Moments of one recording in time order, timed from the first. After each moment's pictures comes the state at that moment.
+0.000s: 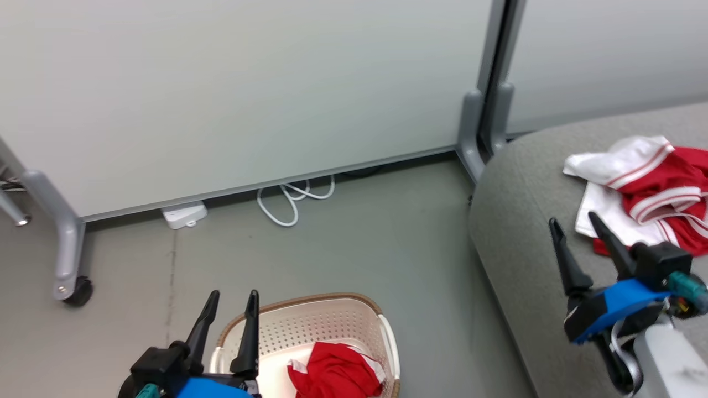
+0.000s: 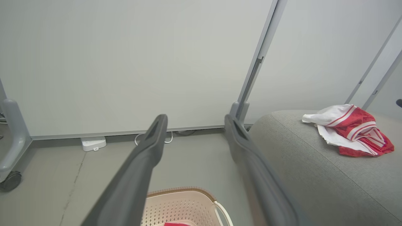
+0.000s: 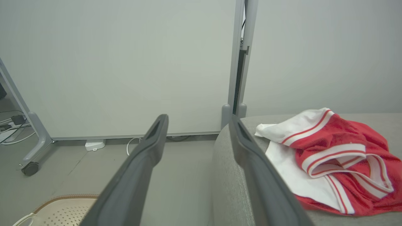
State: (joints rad) left arm 0.01 0.10 -0.21 0.23 -0.36 -0.13 -0.26; right arm -0.35 -0.29 0.15 0.54 0.32 0.13 -0.25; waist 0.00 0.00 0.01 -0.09
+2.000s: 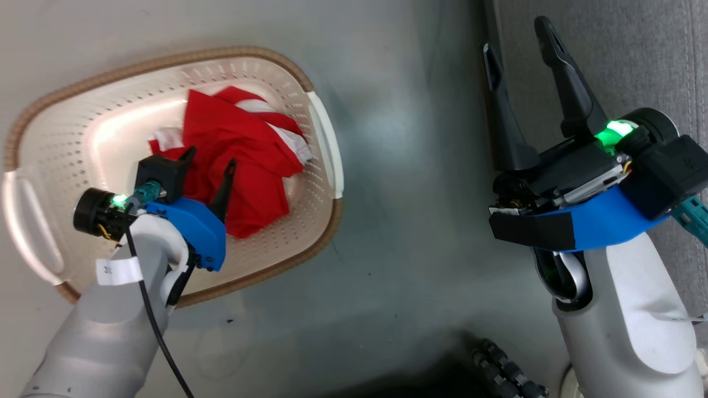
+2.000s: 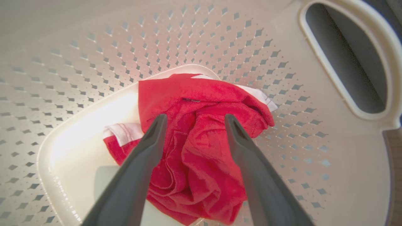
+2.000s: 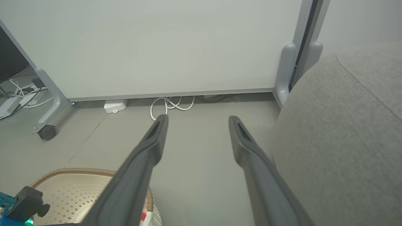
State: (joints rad) left arm -0.74 0.29 -0.61 0.87 -0.47 -0.13 -0.19; right arm -0.54 -0.06 0.20 0.00 0.21 0.13 -0.22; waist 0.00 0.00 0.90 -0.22
